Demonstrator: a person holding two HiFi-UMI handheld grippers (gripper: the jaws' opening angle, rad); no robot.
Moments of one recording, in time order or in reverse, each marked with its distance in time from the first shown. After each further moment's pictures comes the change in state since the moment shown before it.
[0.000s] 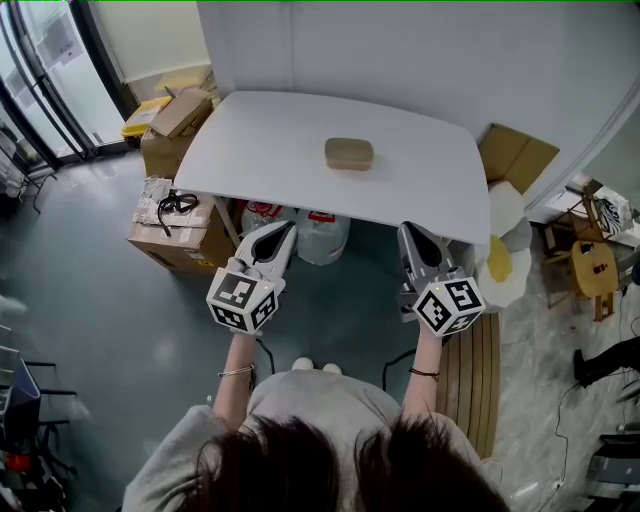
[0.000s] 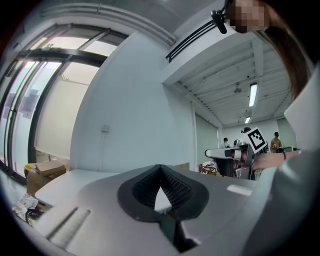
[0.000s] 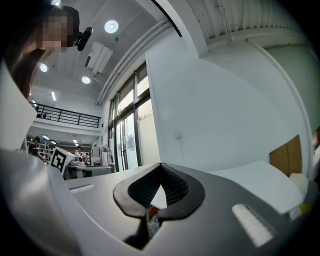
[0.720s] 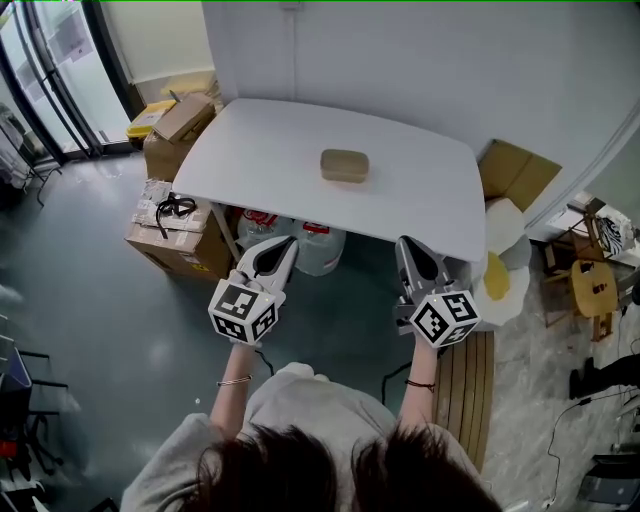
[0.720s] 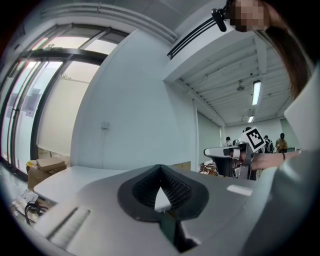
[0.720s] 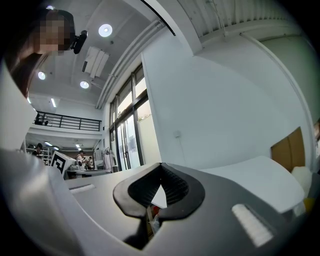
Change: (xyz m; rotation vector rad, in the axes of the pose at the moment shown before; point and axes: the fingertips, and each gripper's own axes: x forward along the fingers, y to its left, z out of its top) left arm 0.019 -0.026 -0.013 -0.010 0.020 0.030; right arm -0.009 -0.033 -0.002 0.055 0.004 0.032
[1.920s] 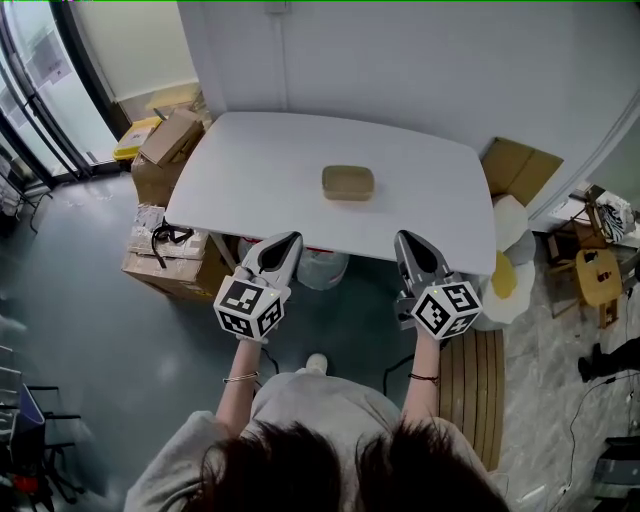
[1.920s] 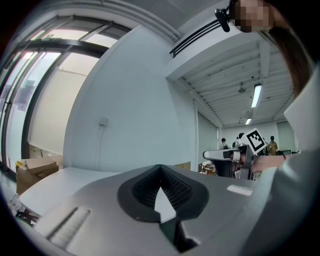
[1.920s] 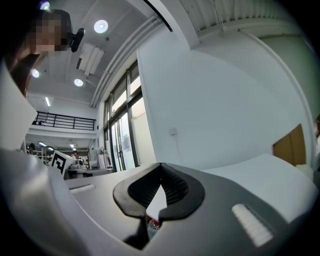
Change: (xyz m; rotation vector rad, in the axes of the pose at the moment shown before) left arm 0.074 0.076 0.001 -0.020 0.012 -0.057; right arm 0.094 -0.030 -0.009 0.015 0.015 -0.049
